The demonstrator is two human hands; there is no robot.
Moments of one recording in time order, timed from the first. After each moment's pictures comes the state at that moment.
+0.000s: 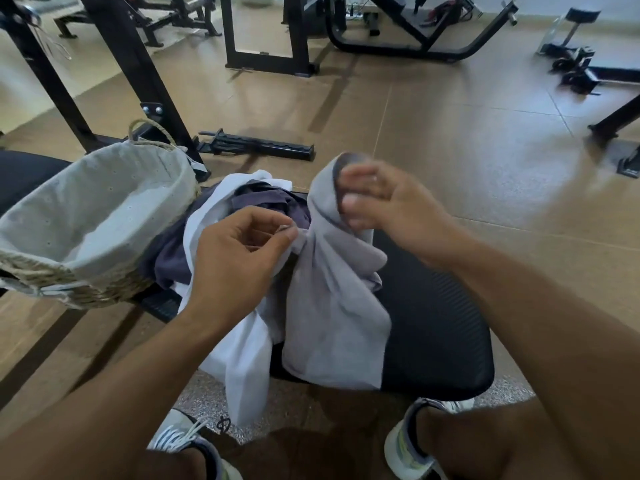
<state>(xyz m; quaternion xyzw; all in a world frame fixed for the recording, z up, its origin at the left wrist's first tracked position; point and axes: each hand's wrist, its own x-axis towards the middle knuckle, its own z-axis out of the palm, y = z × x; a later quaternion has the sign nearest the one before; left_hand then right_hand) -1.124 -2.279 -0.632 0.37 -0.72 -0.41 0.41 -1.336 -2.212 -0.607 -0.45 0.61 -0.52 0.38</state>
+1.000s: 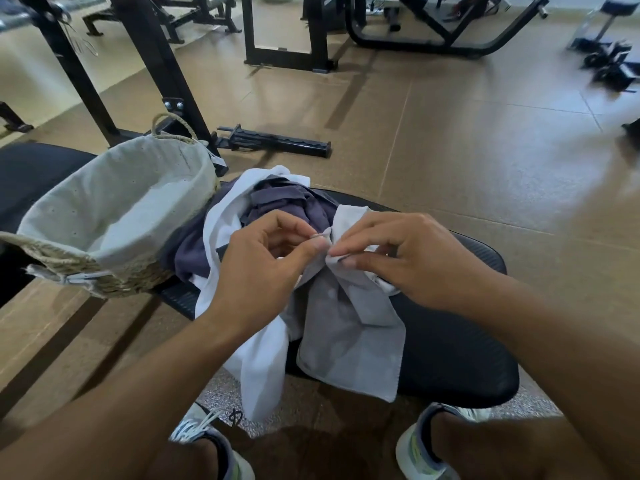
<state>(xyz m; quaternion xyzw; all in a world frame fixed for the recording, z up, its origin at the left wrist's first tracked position) -1.122 -2.265 -0.629 0.38 -0.69 -0.49 0.37 -1.312 -2.182 -0.610 -0.69 0.61 -0.33 0.22</state>
